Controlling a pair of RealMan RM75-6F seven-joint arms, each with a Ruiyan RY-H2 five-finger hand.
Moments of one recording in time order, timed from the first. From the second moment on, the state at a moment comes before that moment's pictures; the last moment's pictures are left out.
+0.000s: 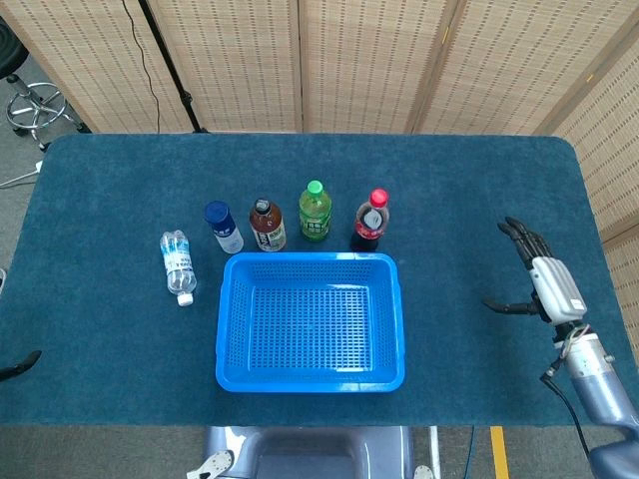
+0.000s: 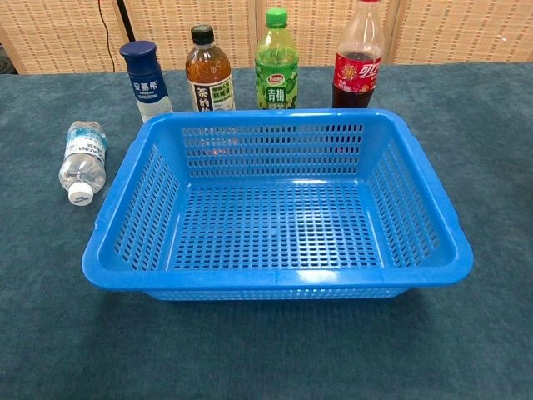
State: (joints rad) left arm 0.01 -1.08 -0.09 -1.68 1.43 1.55 -0.05; right arm 0.41 -1.14 0.22 -1.48 -1.48 1.13 0.62
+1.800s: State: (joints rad) left arm -0.02 -1.06 -0.11 -1.69 1.38 1.51 -0.08; right arm 0.85 -1.74 0.50 -1.12 -1.04 0.98 0.40
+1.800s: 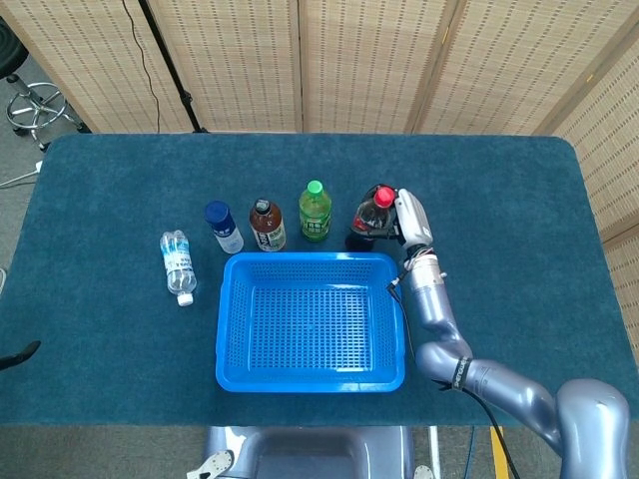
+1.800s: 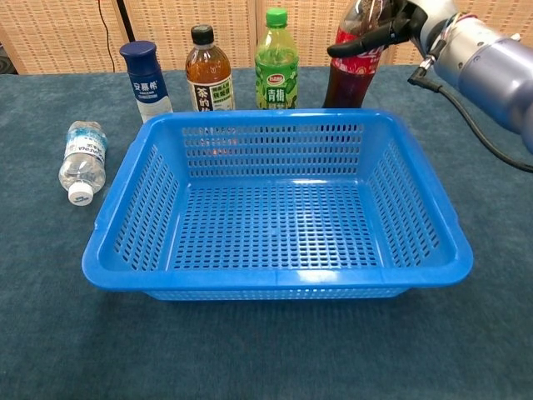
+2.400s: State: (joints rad) left arm -0.01 -1.04 -0.09 -1.69 1.41 1.53 -0.13; right arm 0.70 -1.39 0.53 -1.84 -1.06 1.13 0.22
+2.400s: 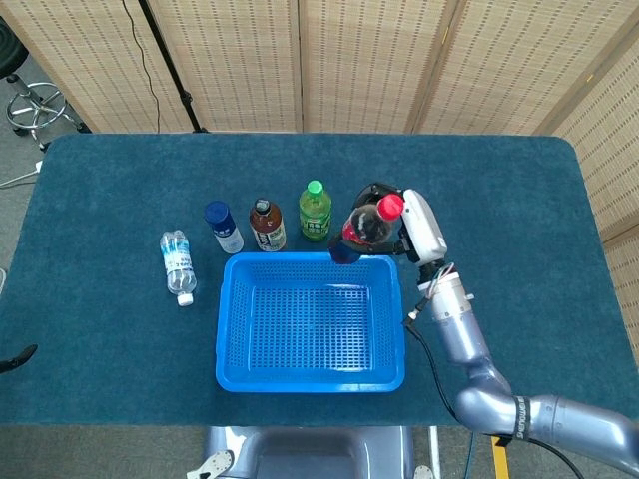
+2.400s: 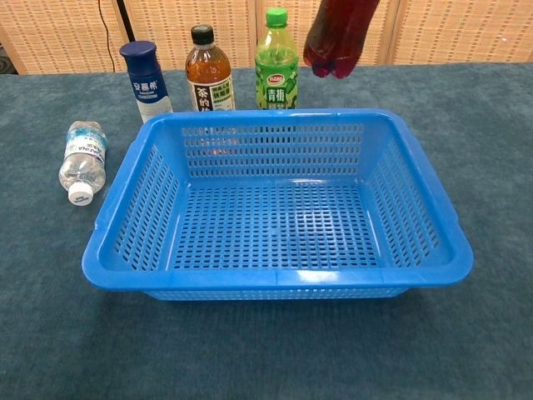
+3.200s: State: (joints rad) left arm -0.01 -1.08 -0.10 -1.65 1.41 1.55 -0.11; right arm 0.64 -1.52 0.34 -1.56 -1.21 1.13 0.32
